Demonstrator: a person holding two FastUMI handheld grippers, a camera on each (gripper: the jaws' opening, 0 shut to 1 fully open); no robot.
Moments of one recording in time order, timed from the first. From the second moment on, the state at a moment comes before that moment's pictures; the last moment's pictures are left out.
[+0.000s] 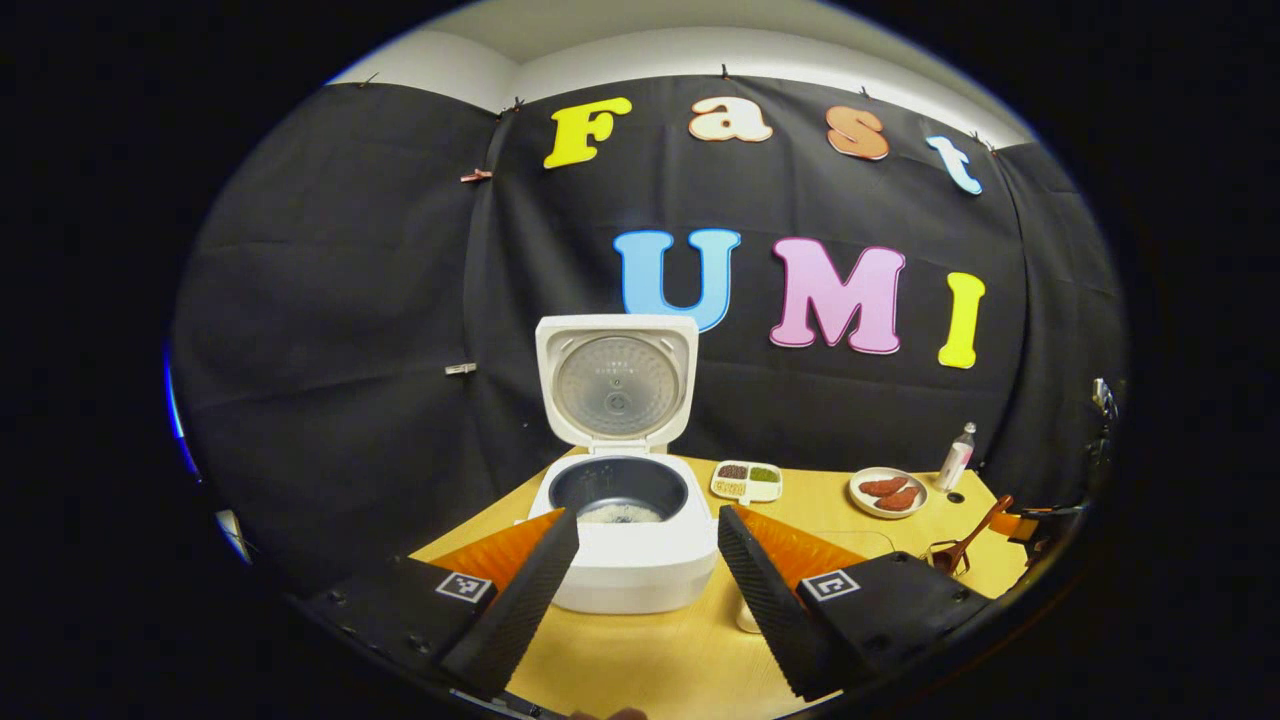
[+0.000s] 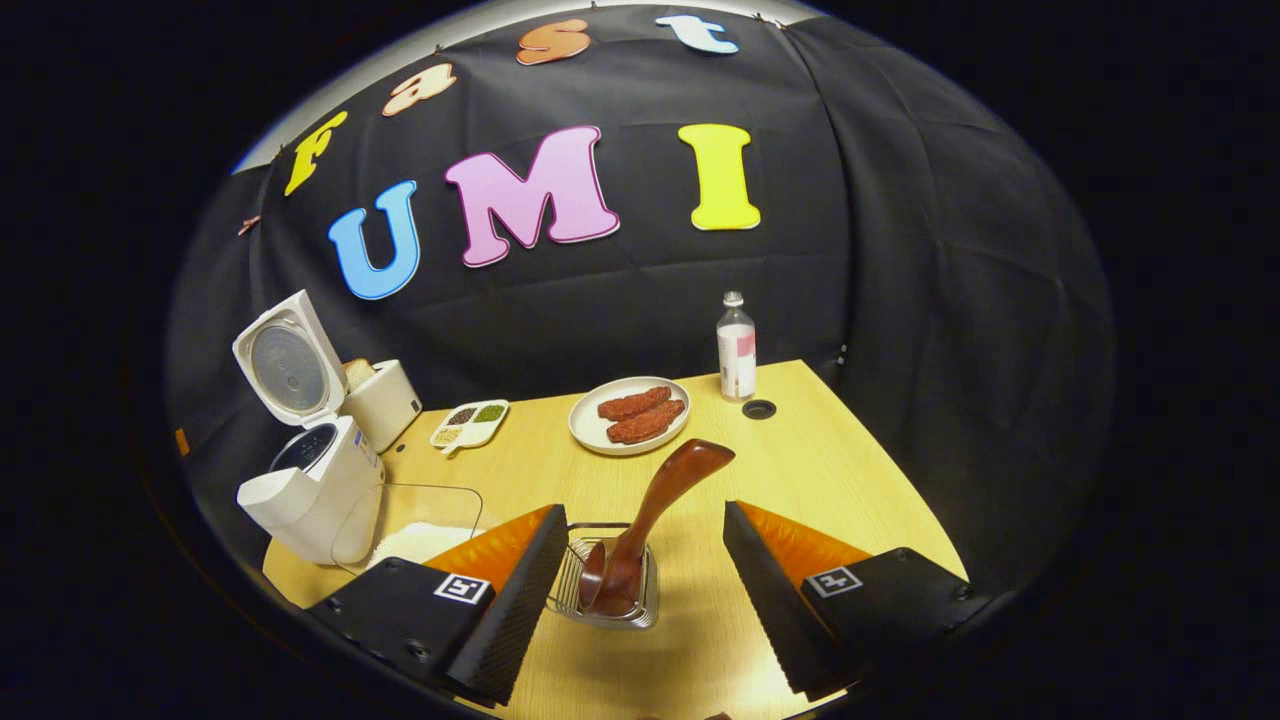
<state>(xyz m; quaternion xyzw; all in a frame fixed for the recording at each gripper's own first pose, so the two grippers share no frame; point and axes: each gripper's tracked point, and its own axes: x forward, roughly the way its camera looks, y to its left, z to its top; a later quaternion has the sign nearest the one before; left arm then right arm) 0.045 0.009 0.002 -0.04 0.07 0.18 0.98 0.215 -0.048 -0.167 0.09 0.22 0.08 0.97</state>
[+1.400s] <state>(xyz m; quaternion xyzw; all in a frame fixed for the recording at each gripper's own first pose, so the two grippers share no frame) 0.019 -0.051 -0.078 -0.07 0.15 0.13 0.98 0.267 -0.016 -0.148 0.20 0.27 0.09 0.94</state>
